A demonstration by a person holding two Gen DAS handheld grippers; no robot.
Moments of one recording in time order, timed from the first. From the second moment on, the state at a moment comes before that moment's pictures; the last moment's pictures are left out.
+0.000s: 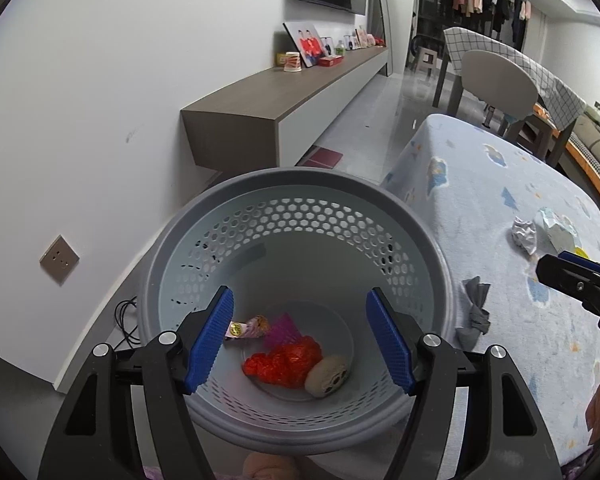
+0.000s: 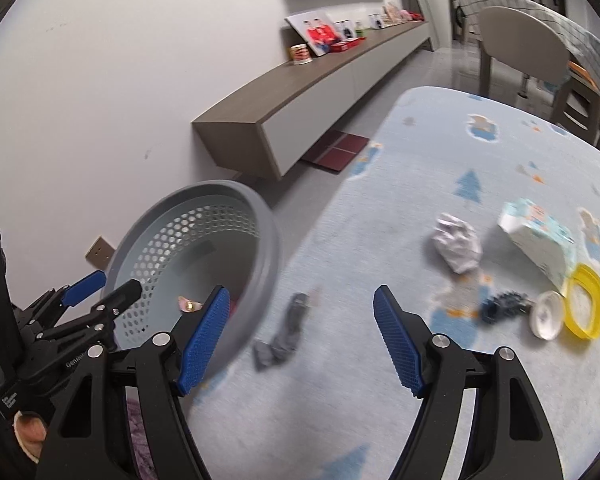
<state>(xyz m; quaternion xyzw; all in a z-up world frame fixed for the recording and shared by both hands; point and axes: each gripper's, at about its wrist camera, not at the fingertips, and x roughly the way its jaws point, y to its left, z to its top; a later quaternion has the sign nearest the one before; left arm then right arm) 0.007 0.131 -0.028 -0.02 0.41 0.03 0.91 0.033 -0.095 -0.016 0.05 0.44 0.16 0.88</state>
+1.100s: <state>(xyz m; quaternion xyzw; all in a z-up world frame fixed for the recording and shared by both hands) -0.014 -0.009 -0.074 0.03 0.45 -0.08 0.89 -0.065 -0.206 -0.015 0.13 0.43 0.09 0.89</state>
